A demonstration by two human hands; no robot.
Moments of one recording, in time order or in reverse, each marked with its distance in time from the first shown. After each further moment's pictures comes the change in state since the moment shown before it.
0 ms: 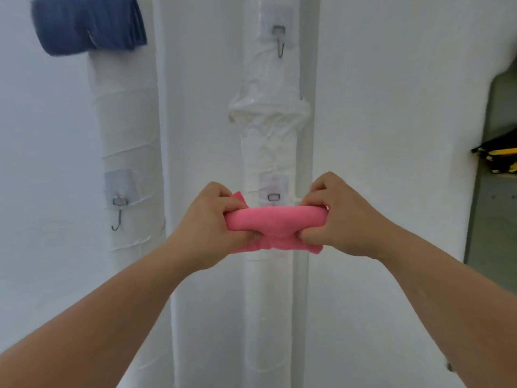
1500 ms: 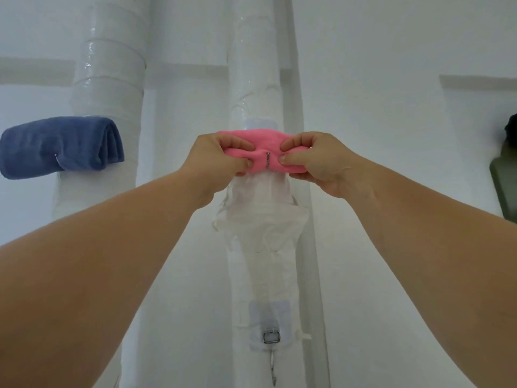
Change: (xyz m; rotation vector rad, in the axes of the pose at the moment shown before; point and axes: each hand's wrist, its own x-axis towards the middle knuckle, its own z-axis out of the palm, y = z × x) left_hand 0.260 0.078 -0.078 -0.461 0.319 0.148; right_hand 0.238 -0.015 -0.129 0.703 0.350 -0.076
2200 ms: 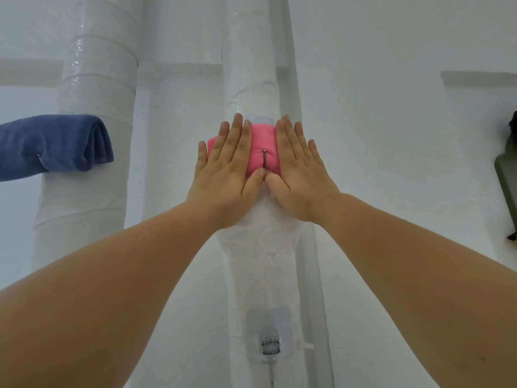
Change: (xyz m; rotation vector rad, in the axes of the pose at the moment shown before) left_hand 0.002 -0.056 0.021 0.959 -0.008 0.468; right_hand 0.003 0.055 0.020 -0.966 0.061 -0.497
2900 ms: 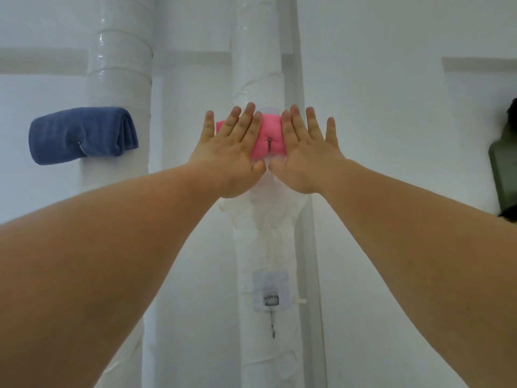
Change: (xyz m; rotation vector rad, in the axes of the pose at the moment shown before) left_hand 0.002 0.014 -0.057 0.402 -0.269 0.067; right_hand -0.004 -0.029 -0.049 -0.405 -0.283 0.162
